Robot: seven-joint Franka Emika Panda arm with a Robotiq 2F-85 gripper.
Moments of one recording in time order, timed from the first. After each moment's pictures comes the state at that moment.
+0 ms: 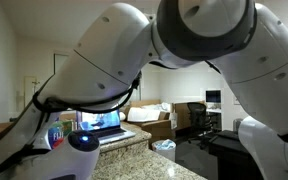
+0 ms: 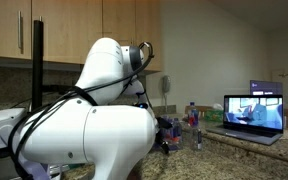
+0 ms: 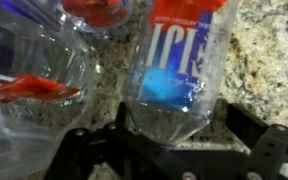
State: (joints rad) arm 0.98 0.59 -0.19 -1.92 2.17 3.46 2.00
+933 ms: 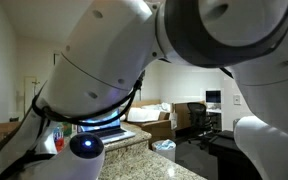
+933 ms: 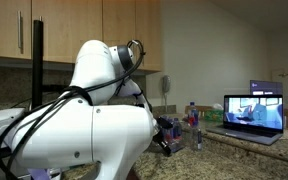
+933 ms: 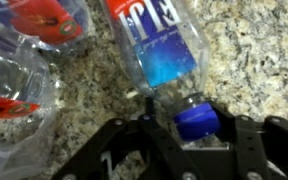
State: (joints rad) arm 1.22 0.63 -0.46 -1.96 2.33 3.46 2.00
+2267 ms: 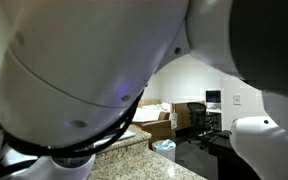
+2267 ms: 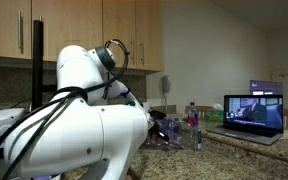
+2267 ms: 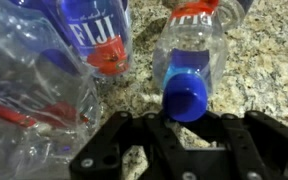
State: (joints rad) arm 1.57 0.74 -0.79 -1.95 2.33 3.46 2.01
